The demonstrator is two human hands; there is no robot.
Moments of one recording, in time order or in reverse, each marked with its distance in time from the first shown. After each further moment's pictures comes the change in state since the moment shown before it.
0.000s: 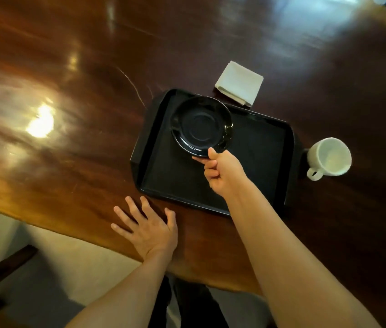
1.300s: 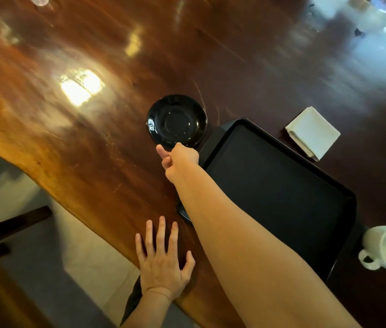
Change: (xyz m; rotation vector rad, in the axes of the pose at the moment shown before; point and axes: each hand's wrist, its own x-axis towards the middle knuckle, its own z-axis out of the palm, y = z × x) left_hand 0.004 -0.053 -0.004 -0.027 0.007 0.293; right_hand 0.040 0.071 0.224 -0.280 0.151 0.223
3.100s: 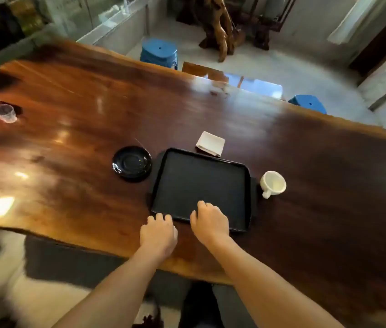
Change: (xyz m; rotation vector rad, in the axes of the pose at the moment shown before) left_hand -0.029 0.030 -0.158 0.102 -0.200 0.403; right_hand -0.166 0.131 -0.223 -1.359 0.646 -1.018
